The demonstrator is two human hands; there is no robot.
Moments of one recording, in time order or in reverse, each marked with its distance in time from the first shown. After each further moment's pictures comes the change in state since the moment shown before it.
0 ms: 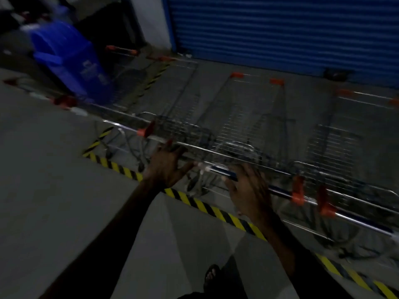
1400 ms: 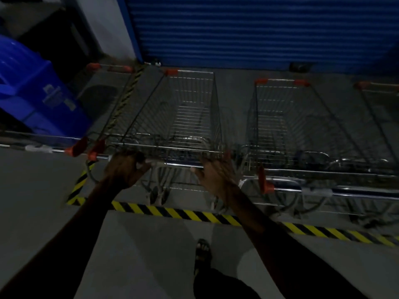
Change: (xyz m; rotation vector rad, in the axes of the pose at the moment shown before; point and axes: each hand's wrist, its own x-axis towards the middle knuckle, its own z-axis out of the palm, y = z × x) left_hand 0.088 -0.501 -0.043 -0.011 -0.107 0.122; right_hand 0.258 -0.322 0.235 -0.313 -0.143 0.159
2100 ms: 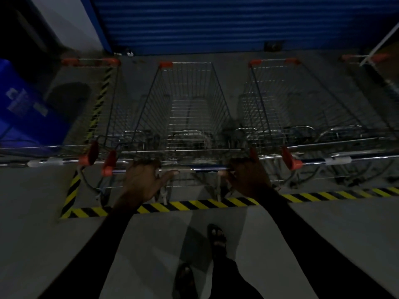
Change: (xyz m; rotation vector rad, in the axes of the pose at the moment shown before) left_hand -0.025 -0.040 0.012 -0.015 0.117 0.193; right_hand -0.042 -0.033 0.011 -0.016 0.243 0.011
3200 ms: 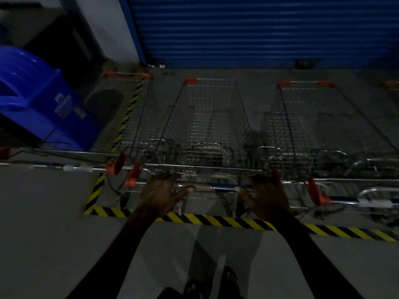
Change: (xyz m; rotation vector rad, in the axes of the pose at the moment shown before) left_hand 0.004 0.002 -0.016 -0.119 -0.151 -0.145; right_hand 0.022 0.005 -0.007 0.038 -0.007 0.022
